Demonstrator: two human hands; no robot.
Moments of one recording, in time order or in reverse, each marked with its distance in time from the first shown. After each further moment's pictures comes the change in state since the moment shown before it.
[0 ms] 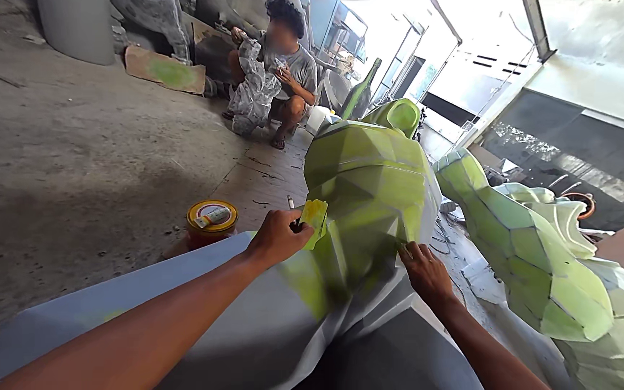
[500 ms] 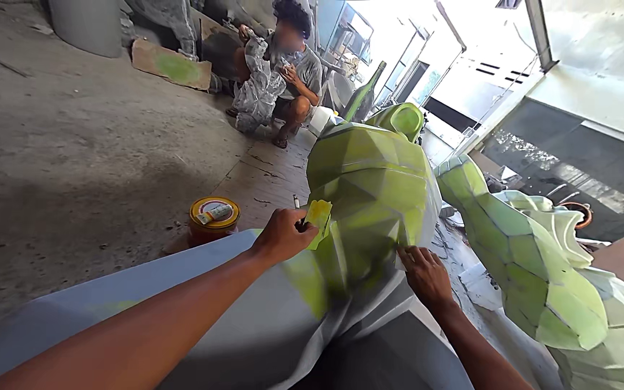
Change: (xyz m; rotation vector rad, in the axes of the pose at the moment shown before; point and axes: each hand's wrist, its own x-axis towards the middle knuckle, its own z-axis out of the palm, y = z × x) left_hand 0.001 -0.001 0.002 0.001 0.003 0.016; right_hand -0.005 0.002 0.000 -0.016 0.097 -0.050
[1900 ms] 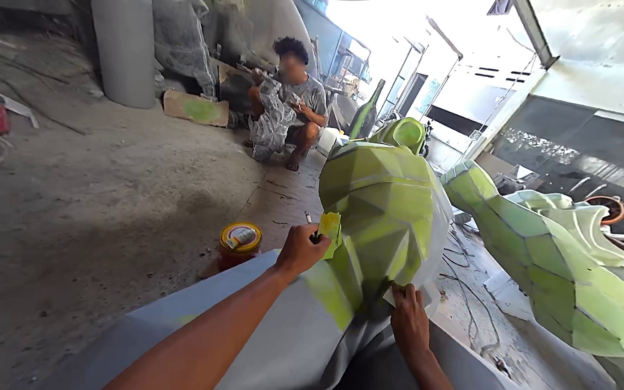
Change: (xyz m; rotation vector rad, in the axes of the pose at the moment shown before) left_hand 0.005 0.001 -0.012 -0.012 0.068 -0.011; right_hand -0.024 -0.132 0.004 0.195 -0.113 0.540
